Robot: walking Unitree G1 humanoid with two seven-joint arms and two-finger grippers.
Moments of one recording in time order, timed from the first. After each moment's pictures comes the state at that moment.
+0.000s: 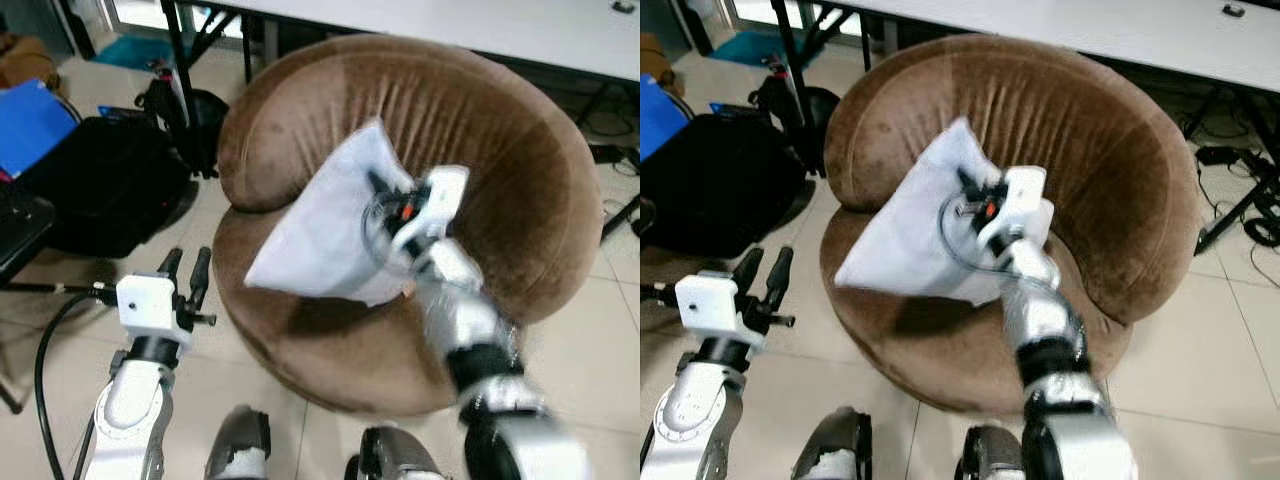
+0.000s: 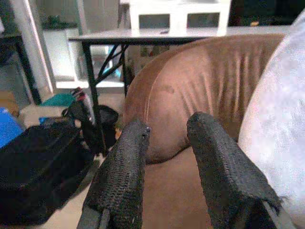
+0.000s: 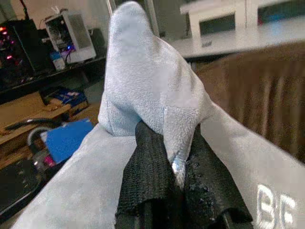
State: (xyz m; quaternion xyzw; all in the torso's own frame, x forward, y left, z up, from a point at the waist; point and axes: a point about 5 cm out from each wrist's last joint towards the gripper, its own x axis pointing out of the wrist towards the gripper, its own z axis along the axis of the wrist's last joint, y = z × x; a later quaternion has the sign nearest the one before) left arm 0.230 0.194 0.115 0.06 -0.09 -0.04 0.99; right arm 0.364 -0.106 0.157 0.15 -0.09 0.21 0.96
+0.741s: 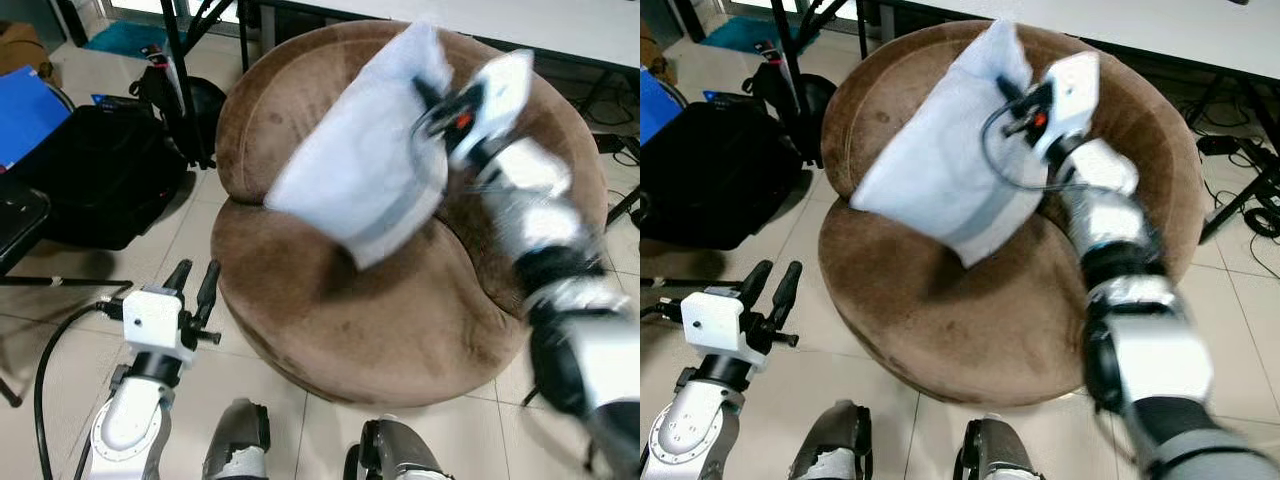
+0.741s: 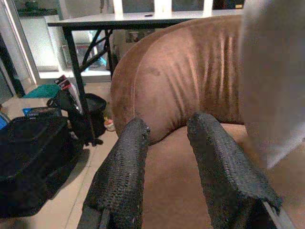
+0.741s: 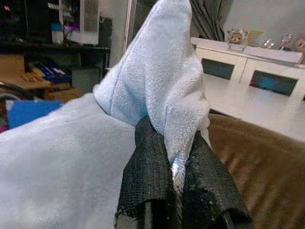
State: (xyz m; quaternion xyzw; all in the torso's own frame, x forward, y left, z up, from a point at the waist) left arm 0.215 0.191 0.107 0.06 -0.07 -0.06 0.99; right arm 0.403 -0.167 0.258 -0.05 -0.16 0.23 0.96
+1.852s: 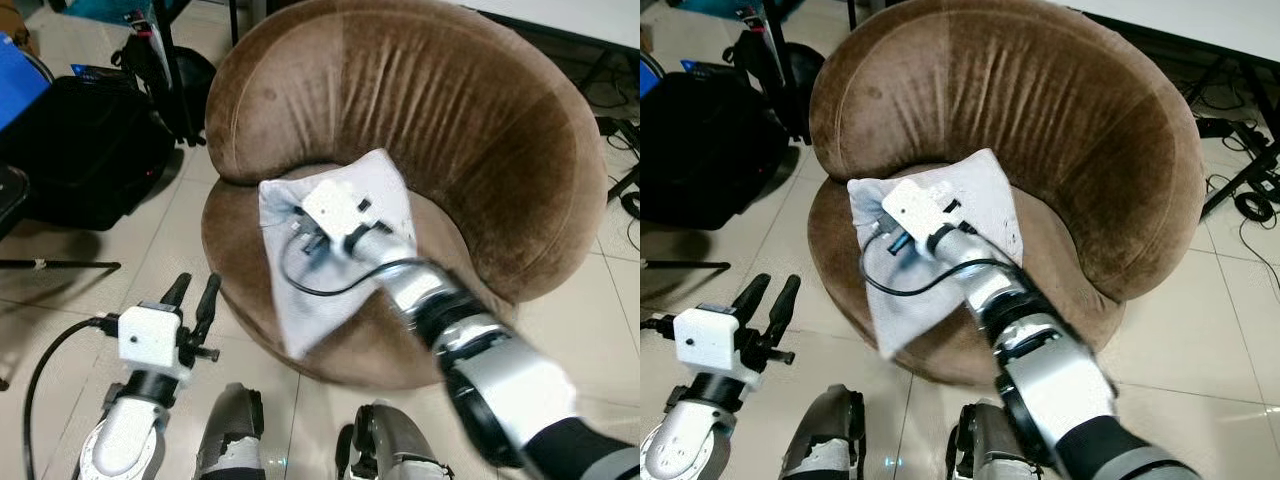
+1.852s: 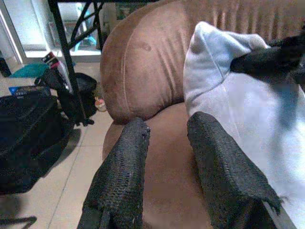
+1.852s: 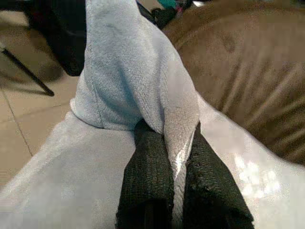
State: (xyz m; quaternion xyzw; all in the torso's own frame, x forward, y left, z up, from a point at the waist) left arm 0.195 0.189 0.108 0.07 -0.05 -0.06 0.99; right arm 0.368 -0.022 0.133 -0.21 0.00 0.31 0.93
